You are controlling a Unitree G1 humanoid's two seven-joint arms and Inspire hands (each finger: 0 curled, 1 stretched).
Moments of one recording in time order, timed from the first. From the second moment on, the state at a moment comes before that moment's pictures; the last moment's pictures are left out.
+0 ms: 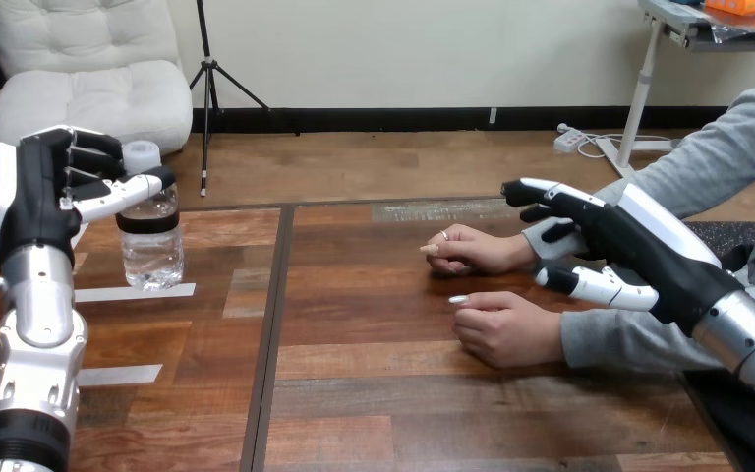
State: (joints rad) left arm -0.59 0.44 0.11 0.88 0.13 -0.23 0.23; right arm -0.36 -0.55 -0.03 0.67 -0.23 -0.75 0.37
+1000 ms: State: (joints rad) left arm -0.58 0.43 0.11 0.86 0.13 -0.22 0.23; right arm -0.50 -0.62 0.08 0.88 -0.42 -0.75 0.30
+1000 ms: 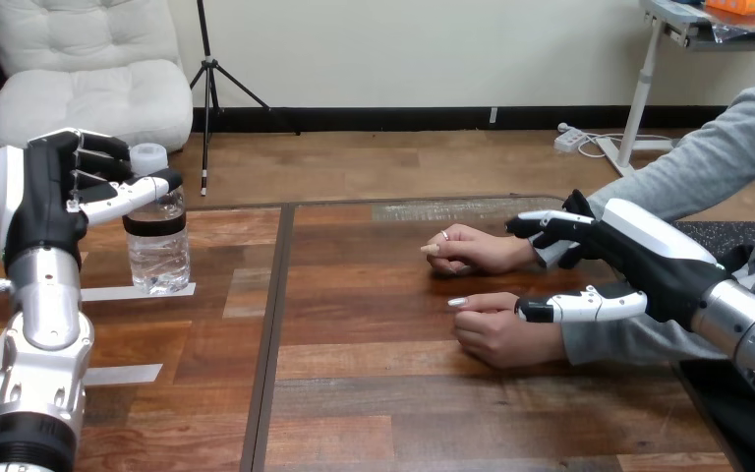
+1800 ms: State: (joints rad) left arm -0.58 0.43 0.12 0.86 0.12 -0.22 0.22; right arm -0.55 -0.64 0.16 0.90 -0.49 -0.64 0.30
